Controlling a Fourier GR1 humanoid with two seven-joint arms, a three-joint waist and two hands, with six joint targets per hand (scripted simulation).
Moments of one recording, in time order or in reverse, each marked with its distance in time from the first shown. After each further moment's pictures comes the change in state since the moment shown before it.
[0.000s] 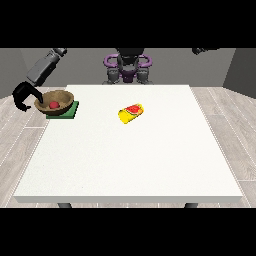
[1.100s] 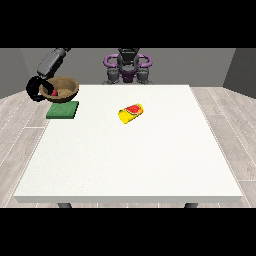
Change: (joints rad) left arm 0.000 -0.075 -0.018 0.346 -0.137 -0.127 -0.108; right arm 0.082 0.197 0.131 -0.199 0.043 0.004 0.105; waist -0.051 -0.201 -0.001
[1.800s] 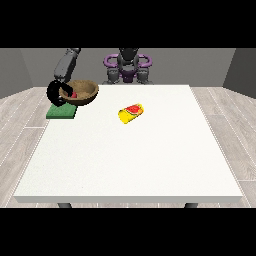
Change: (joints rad) left arm -0.001 -0.024 0.019 0.103 -0.052 -0.043 -0.006; right arm -0.029 0.222 0.040 -0.103 -0.029 -0.145 0.093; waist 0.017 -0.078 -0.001
